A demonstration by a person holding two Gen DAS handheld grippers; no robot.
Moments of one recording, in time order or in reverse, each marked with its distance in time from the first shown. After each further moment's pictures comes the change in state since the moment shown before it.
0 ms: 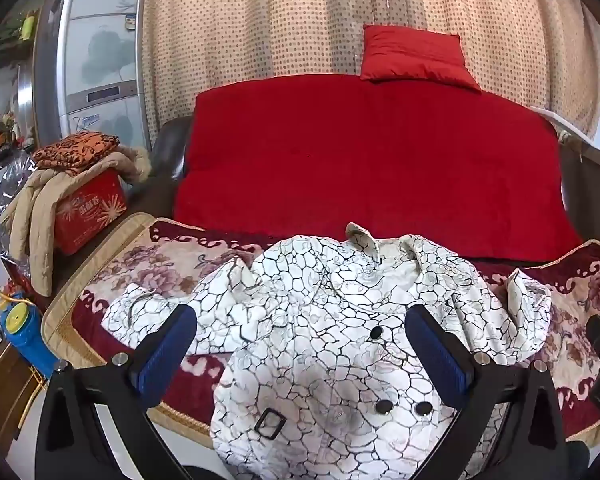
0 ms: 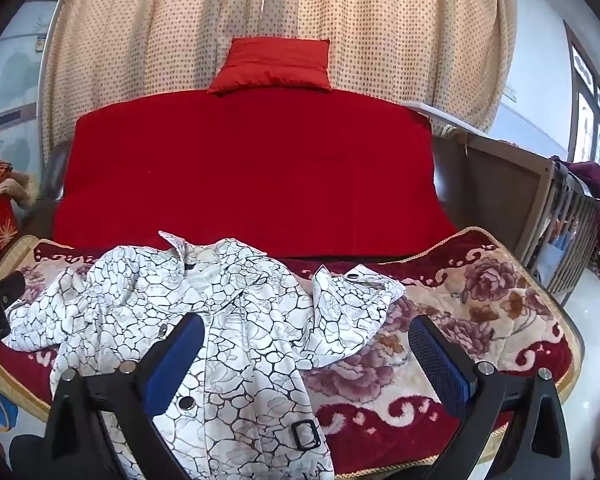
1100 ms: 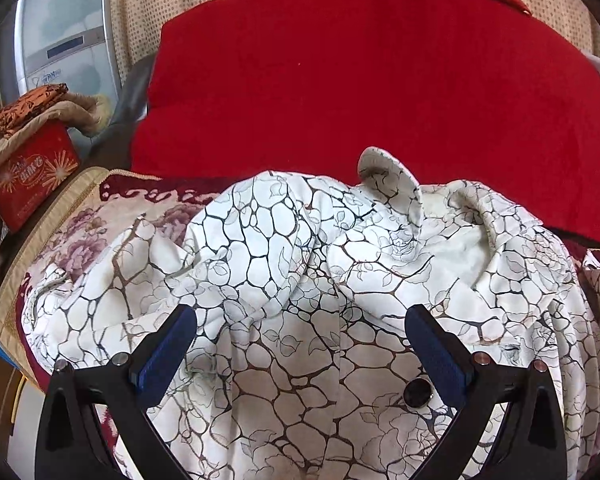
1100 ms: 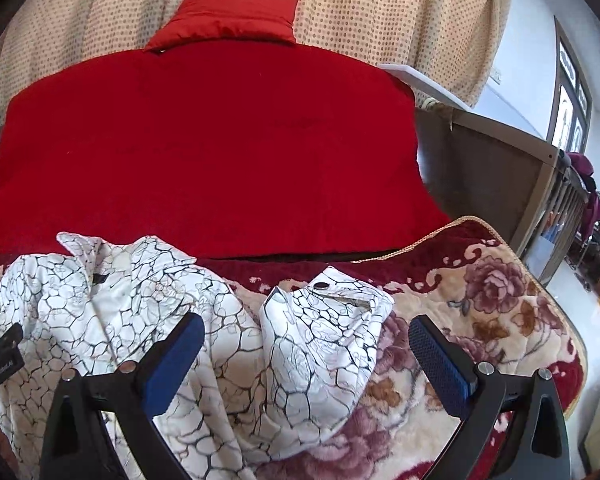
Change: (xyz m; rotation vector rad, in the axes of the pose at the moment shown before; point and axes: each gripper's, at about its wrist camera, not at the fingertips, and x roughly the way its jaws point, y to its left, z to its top) left arm 0.225 -0.036 -0.014 -0.009 0.203 0.041; right arm 0.167 -0.011 0.022 0.032 0.083 -0.150
